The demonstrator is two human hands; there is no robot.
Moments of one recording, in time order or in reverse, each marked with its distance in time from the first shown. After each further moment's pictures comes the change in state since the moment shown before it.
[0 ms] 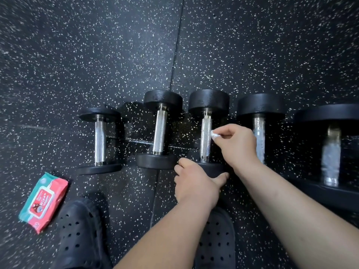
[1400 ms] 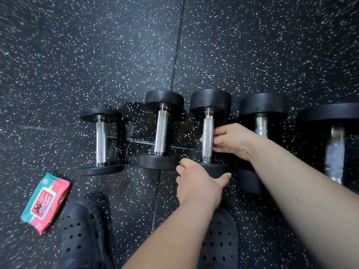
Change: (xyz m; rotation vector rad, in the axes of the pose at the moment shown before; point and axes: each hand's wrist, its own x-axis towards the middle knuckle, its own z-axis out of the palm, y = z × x) left_hand -0.001 0.000 -0.002 0.030 0.004 0.002; right_hand 0.046 0.005 0.006 0.250 -0.619 0.380
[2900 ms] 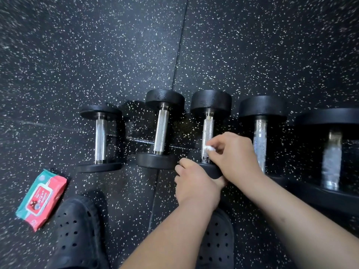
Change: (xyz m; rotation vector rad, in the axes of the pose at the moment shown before) left_hand 0.003 -0.003 0.005 -0.039 0.011 0.014; right_hand -0.071 0.014 0.031 -0.693 0.471 -0.560
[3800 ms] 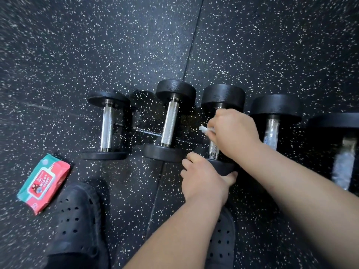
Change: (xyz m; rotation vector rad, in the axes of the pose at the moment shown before) left_hand -0.002 -0.001 -0.001 -0.019 -0.009 -0.004; right_hand 0.050 -0.038 0.001 -0.800 -0.108 -0.378
